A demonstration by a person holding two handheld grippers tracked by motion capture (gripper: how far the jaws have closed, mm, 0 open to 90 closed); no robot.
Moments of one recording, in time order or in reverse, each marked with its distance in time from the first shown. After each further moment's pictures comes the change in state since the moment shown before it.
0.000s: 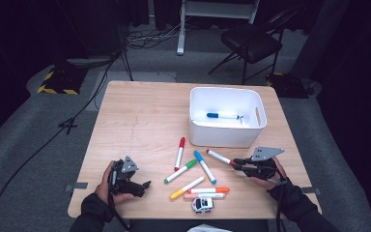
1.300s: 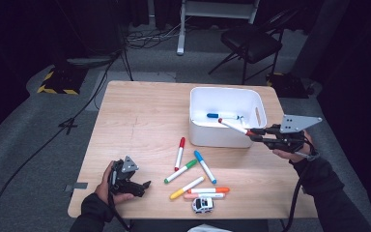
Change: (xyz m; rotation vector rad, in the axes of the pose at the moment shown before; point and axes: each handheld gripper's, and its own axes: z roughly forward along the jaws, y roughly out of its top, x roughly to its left) left arm 0.000 0.000 0.000 -0.001 -0.002 -0.001; right arm -0.035 0.096 -0.091 -0.137 -0.013 -0.176
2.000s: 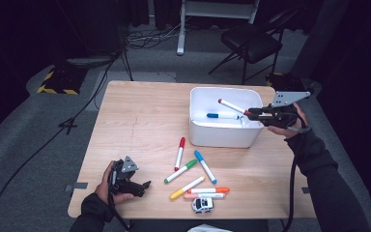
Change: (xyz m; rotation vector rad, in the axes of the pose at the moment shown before) left arm 0.000 0.000 0.000 0.000 0.000 0.000; right arm -0.060 0.019 0.025 0.094 -0.066 0.035
